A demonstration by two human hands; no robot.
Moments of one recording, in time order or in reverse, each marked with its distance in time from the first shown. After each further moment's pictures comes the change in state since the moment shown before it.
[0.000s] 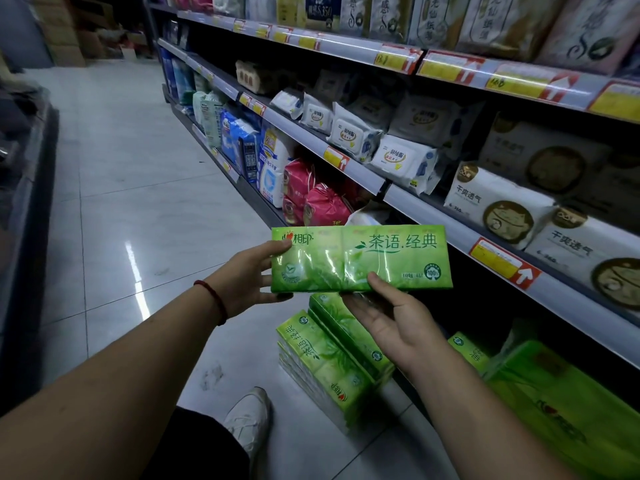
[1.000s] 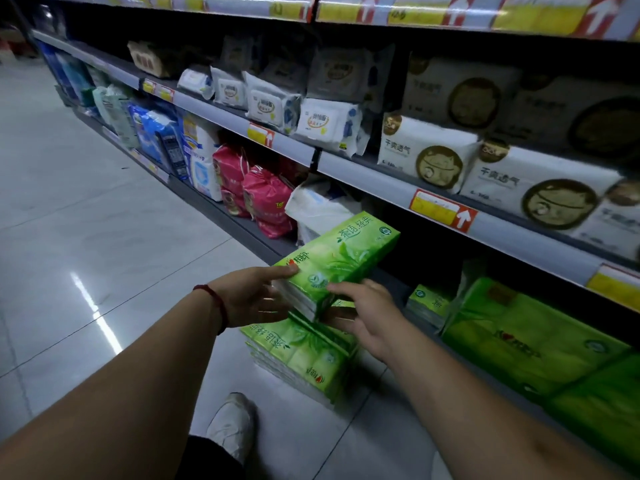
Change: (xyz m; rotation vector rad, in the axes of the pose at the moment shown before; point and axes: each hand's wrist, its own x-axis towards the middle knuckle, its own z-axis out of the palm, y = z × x) left_hand 0.057 -0.042 0.062 0.223 -0.148 -0.425; right_hand 0.023 0.009 -0.053 -0.289 0.213 0.017
